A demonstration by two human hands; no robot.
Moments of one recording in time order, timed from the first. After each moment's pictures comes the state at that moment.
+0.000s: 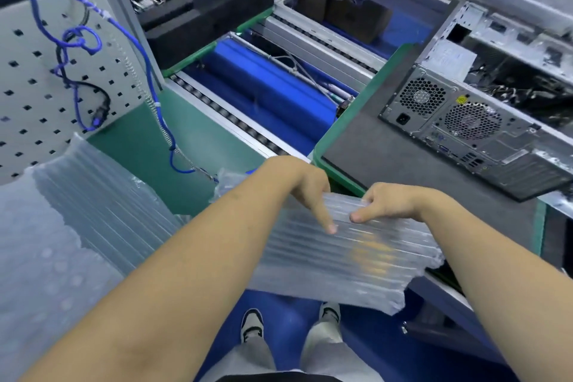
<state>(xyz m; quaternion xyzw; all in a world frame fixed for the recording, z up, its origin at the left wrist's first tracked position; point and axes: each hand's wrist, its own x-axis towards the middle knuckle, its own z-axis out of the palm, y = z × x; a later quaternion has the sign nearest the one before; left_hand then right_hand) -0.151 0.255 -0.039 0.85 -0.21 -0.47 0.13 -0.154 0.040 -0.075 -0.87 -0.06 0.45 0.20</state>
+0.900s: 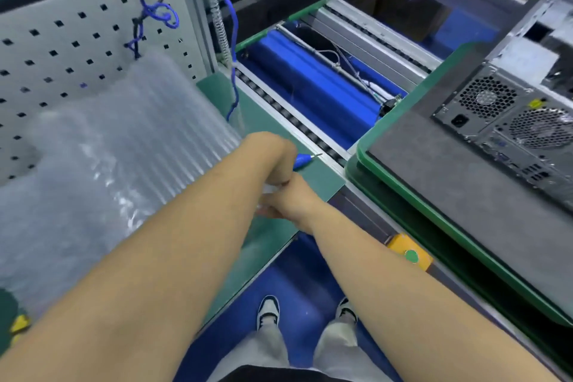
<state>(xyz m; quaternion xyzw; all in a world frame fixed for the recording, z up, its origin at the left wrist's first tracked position) -0.157 0.359 -0.051 0.92 -0.08 -0.39 -0.03 -0.216 0.270 -0.117 -0.70 0.03 0.39 0.59</state>
